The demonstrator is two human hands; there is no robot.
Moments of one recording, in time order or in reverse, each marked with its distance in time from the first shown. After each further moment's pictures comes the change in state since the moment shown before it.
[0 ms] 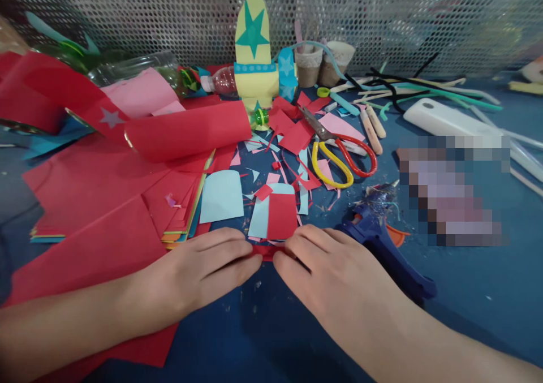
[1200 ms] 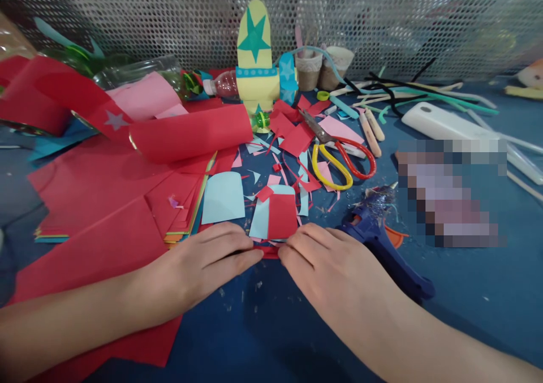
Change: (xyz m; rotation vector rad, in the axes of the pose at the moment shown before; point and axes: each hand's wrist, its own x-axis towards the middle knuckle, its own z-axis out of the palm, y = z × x) left_hand -0.002 -0.004 0.000 -0.087 -0.024 -0.050; right_hand 0.000 0.003 0.005 -0.026 -0.006 -0.023
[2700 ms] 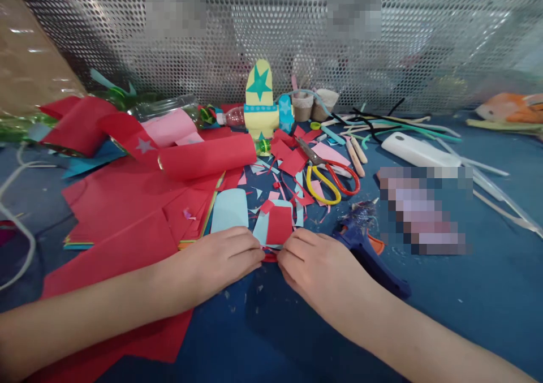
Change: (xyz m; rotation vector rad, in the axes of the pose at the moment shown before) left_hand 0.011 -0.004 0.002 0.156 -0.171 0.050; right_hand 0.006 0.000 0.005 0.097 0.060 -0.003
